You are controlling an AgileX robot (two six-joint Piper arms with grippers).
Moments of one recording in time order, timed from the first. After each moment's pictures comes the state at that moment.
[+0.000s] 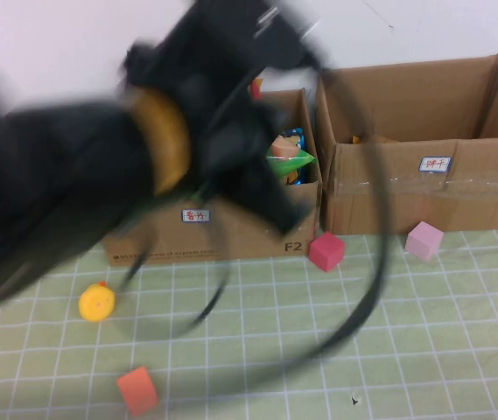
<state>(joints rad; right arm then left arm) 0.04 -0.01 0.02 -0.07 0.42 0.03 -0.83 1.30 -1.27 0.45 0.50 -0.21</state>
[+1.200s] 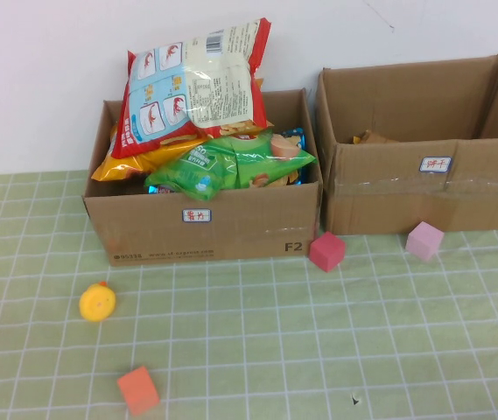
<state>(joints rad) 0.04 -0.01 0.02 -0.07 0.42 0.03 -0.67 0.18 -0.36 0.49 0.63 -0.48</state>
